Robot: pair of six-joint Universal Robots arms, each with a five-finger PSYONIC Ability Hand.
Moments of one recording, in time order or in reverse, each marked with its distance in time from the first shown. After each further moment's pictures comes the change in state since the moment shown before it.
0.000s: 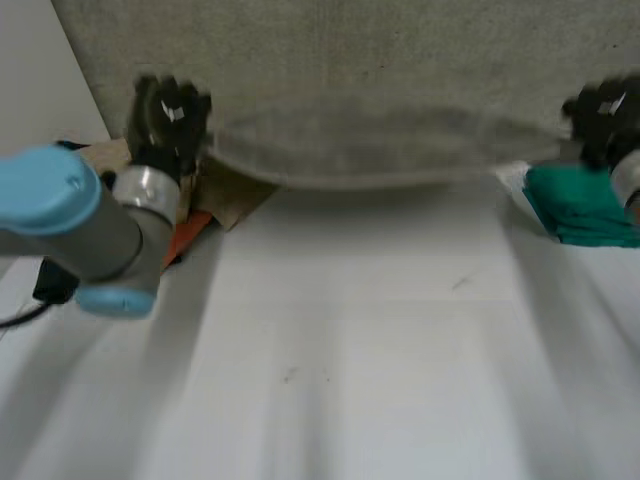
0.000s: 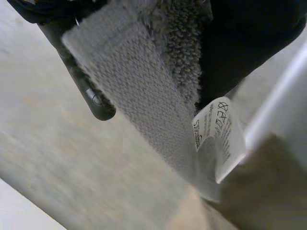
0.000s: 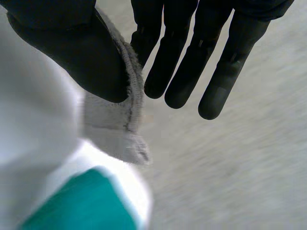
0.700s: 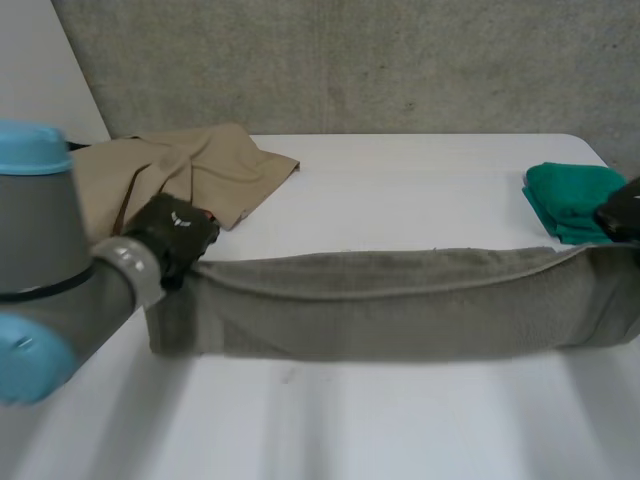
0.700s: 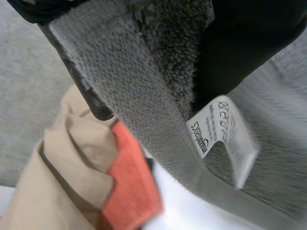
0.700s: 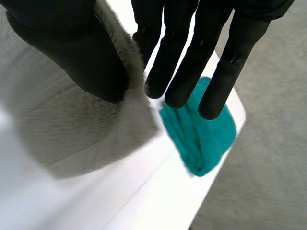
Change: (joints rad) left arm -0.020 0.144 -0.010 -0.784 0.006 0.124; right arm -0.106 -0.175 -0.008 0.736 -0.013 -0.300; left_hand 0.000 -0.001 -0.001 0.000 0.000; right_hand 0.000 0.000 0.000 0.000 -0.014
